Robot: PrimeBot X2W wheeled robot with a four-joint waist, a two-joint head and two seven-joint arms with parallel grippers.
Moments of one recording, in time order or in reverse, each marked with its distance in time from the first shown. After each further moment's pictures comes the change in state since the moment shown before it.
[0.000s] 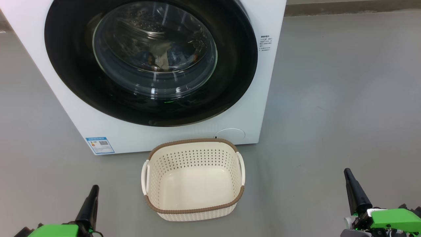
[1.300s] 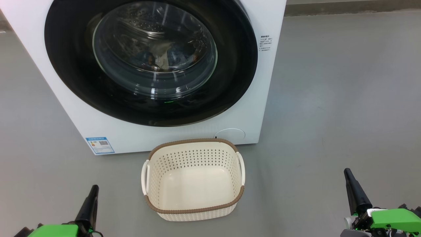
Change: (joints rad) left arm 0.000 -0.001 0.002 0.000 0.000 0.000 0.000; right arm 0.000 0.000 0.000 0.000 0.000 0.000 0.000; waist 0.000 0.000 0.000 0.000
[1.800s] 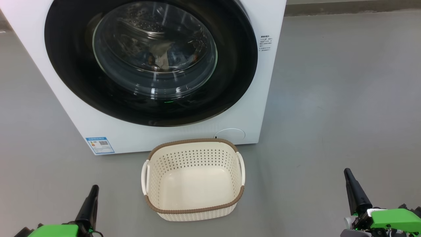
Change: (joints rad) left arm 0.000 -0.001 0.001 0.000 0.000 0.000 0.000; right arm 0.000 0.000 0.000 0.000 0.000 0.000 0.000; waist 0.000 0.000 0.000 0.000
